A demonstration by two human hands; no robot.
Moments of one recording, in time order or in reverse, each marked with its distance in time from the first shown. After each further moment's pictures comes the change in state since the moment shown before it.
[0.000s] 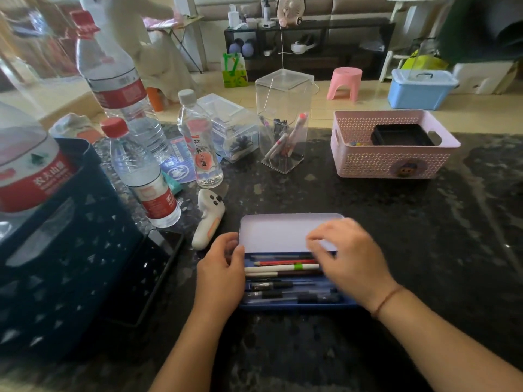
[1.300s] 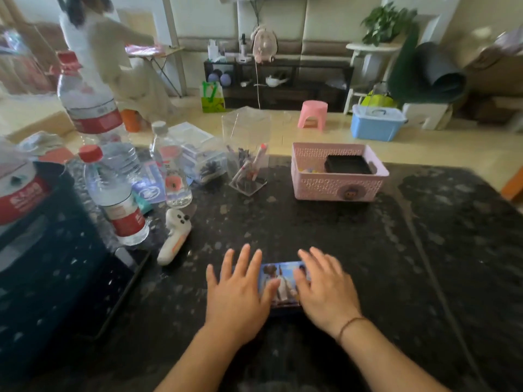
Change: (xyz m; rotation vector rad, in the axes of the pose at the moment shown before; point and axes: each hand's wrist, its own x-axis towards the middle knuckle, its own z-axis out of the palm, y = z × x) left_hand -0.046 0.037 0.056 0.808 -0.307 0.358; right_hand -0.051 0.015 -0.021 -0.220 -0.104 0.381
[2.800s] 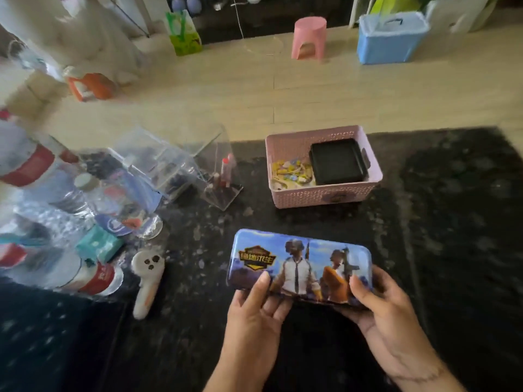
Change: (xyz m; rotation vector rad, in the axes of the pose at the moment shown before) left_hand 0.080 0.120 -0.082 -2.082 -0.053 -0.853; right_hand 0.063 0.063 -0.122 1.587 -0.020 0.874
